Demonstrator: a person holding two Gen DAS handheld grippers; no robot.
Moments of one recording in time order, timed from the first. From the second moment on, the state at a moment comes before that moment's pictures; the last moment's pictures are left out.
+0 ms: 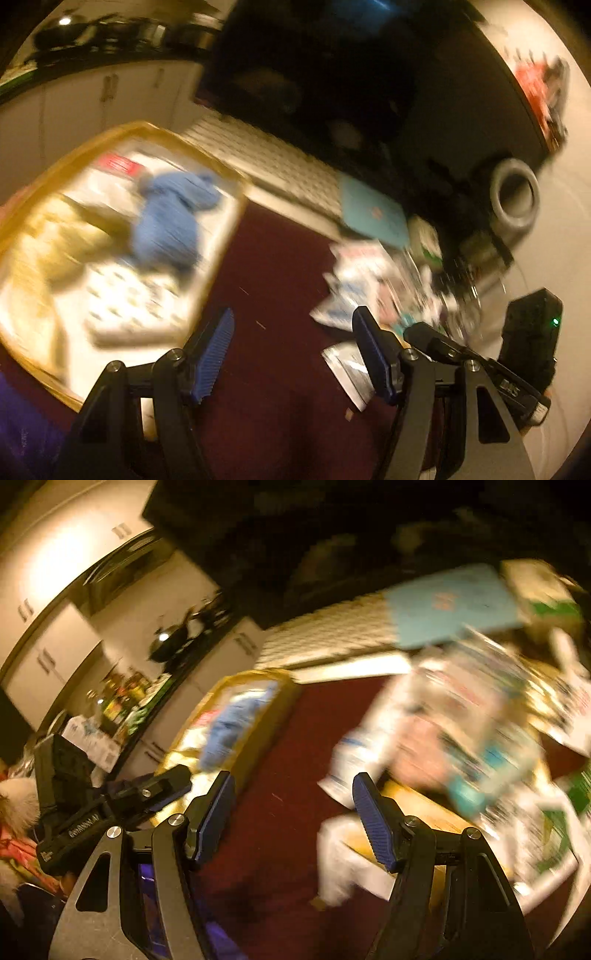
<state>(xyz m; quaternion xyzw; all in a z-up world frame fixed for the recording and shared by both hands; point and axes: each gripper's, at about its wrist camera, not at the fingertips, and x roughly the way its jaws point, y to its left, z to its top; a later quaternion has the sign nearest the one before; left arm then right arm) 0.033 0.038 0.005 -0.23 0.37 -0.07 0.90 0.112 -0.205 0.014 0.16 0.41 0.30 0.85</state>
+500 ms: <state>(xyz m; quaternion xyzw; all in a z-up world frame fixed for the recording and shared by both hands) 0.035 -0.012 -0.019 -0.16 0.42 -0.13 0.89 0.130 -0.236 -0.001 0.14 0.44 0.26 0.85</state>
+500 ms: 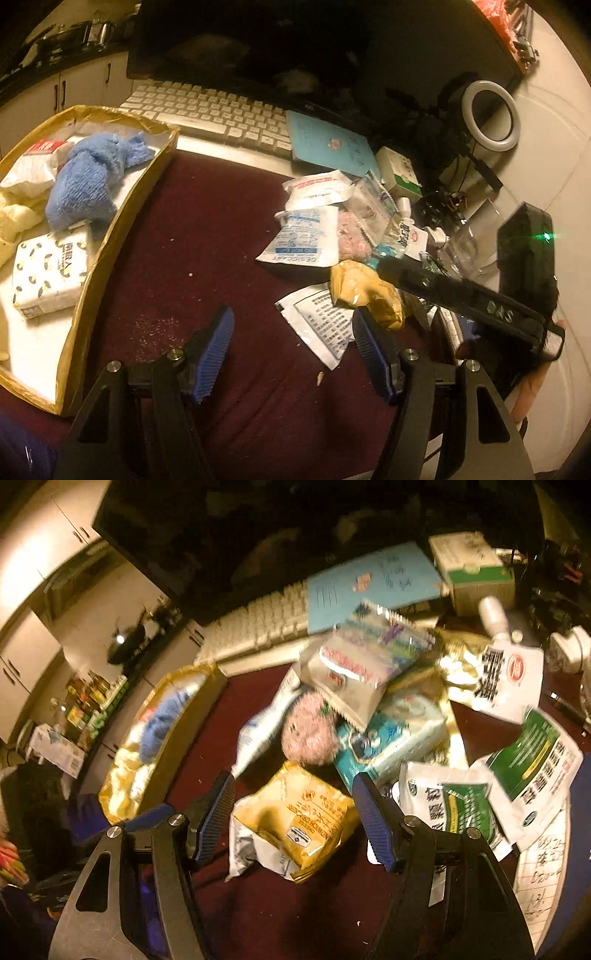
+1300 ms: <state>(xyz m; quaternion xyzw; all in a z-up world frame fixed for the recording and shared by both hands) 0.038 0.002 -0.029 -0.19 0.42 -0.11 0.88 0.117 -0.218 -0.014 0.10 0.45 0.27 0.84</state>
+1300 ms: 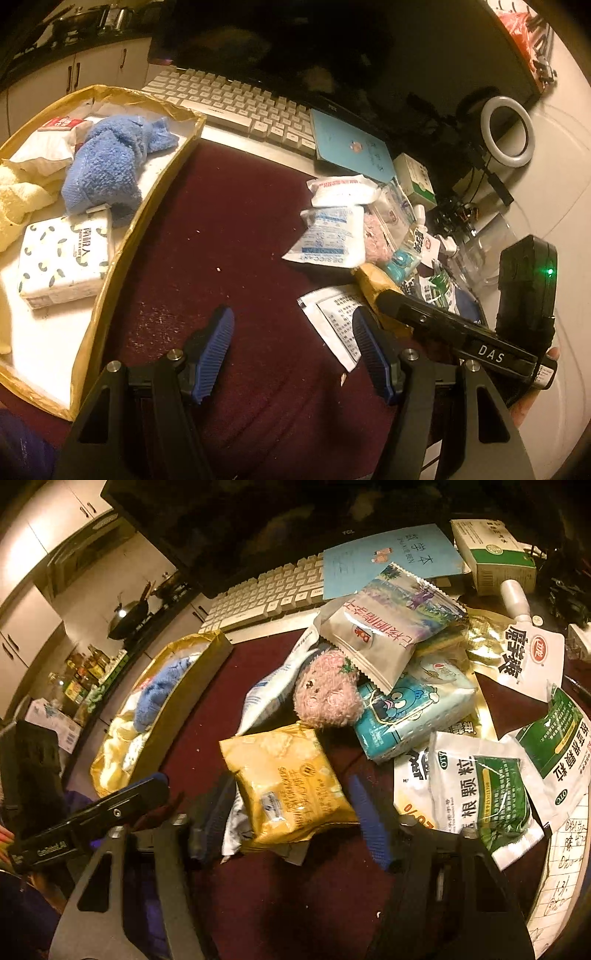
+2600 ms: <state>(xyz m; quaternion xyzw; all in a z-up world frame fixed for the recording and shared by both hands) 0.089 -0.078 -0.039 -0.04 0.50 -0.22 0.84 0.105 -0.266 -0.010 0.20 0.38 0.22 0.87</state>
